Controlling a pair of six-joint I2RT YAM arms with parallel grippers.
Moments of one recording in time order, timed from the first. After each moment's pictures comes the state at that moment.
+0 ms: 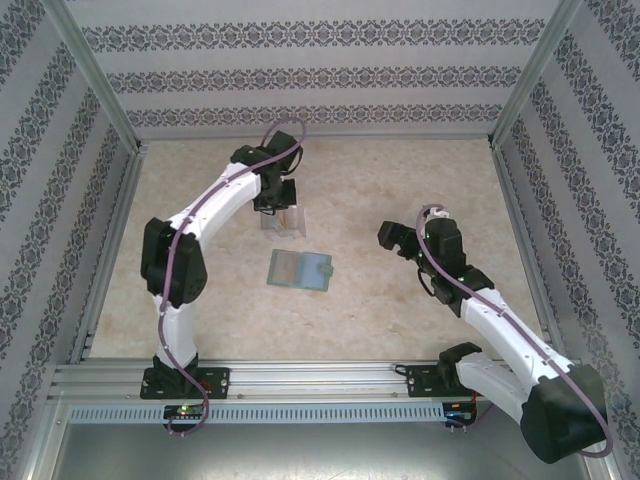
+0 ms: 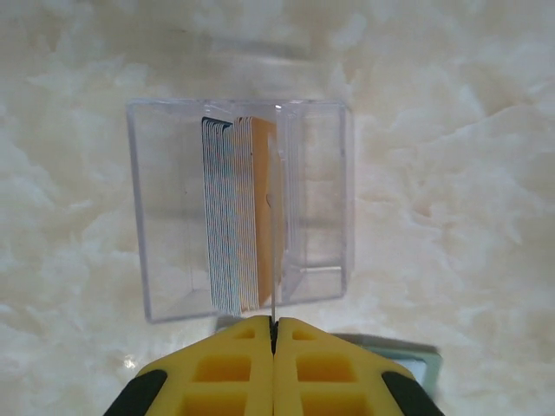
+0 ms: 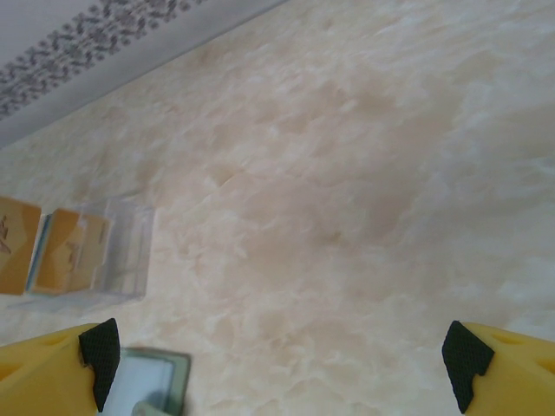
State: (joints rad) left arm -0.44 1.95 1.83 -1.09 -0.08 -0.56; right arm 0.32 0.96 0.55 -0.12 -0.03 0.58
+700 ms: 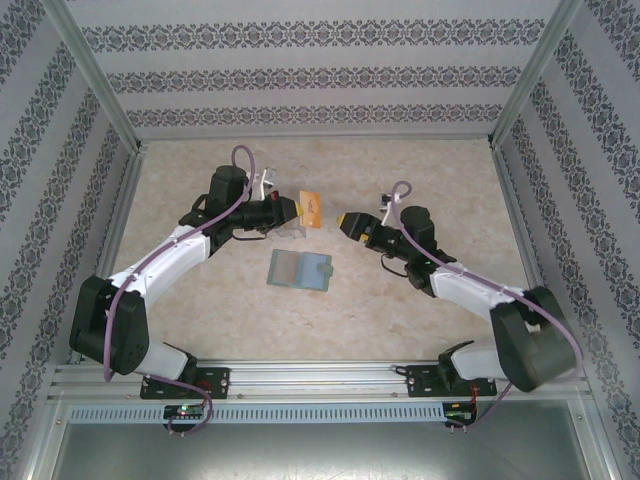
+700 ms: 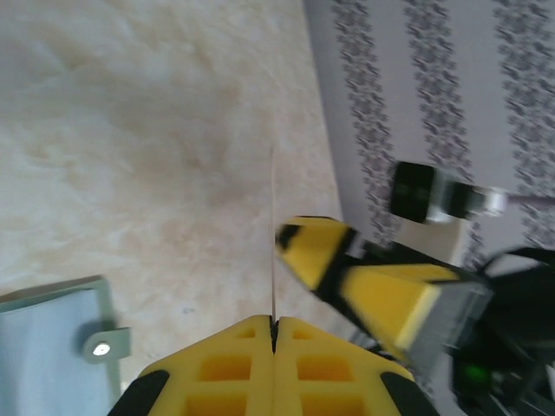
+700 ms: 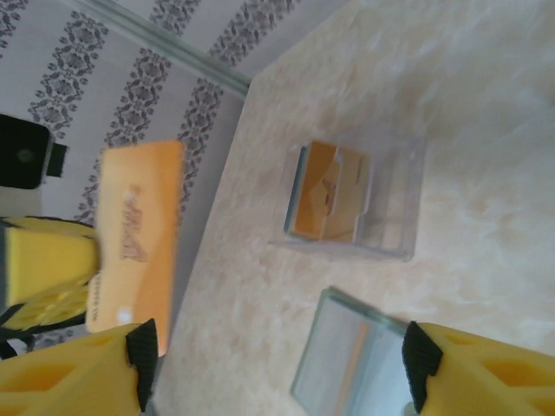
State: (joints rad) left arm -0.35 1.45 1.01 -0.07 0.72 -0.80; right arm 0.42 1.37 0.57 0.50 -0.51 0.91
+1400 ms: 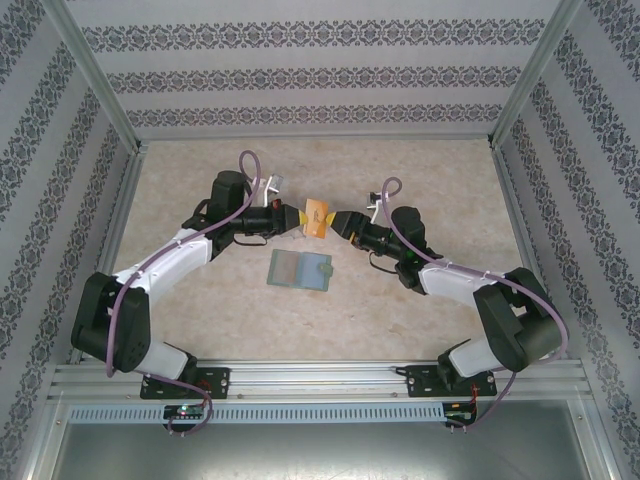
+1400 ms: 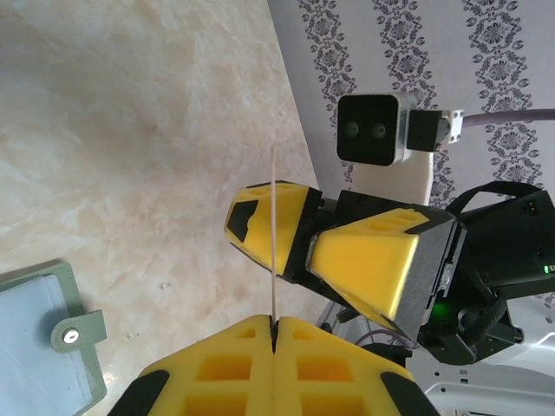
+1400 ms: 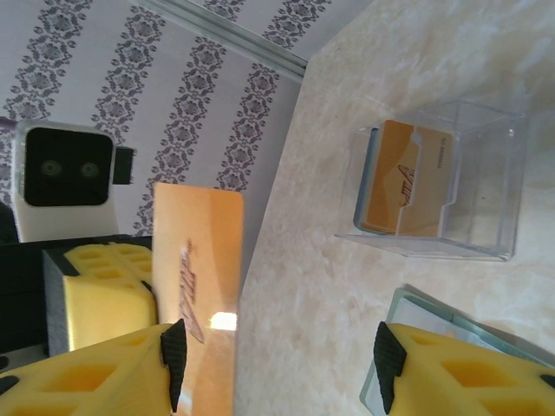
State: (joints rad) left arm -0.35 1.46 0.96 -0.02 0.84 -0.74; right arm 0.46 1.46 0.59 0.69 -0.56 1.05
